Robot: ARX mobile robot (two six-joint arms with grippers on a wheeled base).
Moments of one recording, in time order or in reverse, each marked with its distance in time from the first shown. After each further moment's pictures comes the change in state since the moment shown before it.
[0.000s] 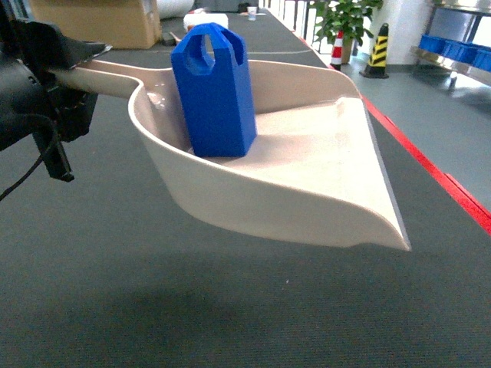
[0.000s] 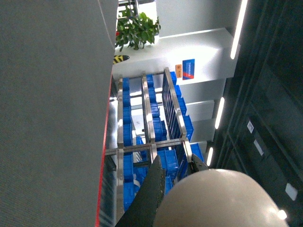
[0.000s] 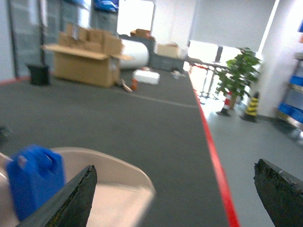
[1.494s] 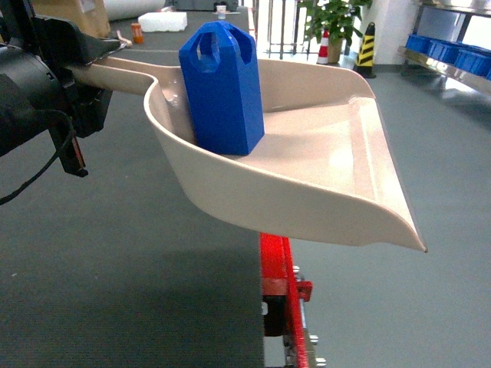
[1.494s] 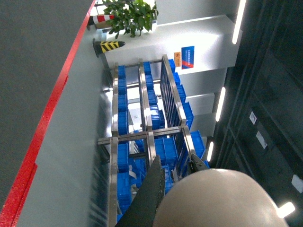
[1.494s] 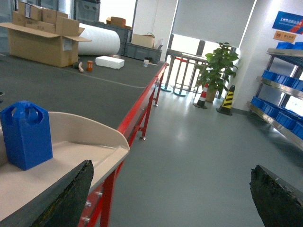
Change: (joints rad) left arm 0.000 0.000 0.000 0.001 0.001 -0.001; right arm -0.026 -0.445 -0.172 -0.307 0.035 0.016
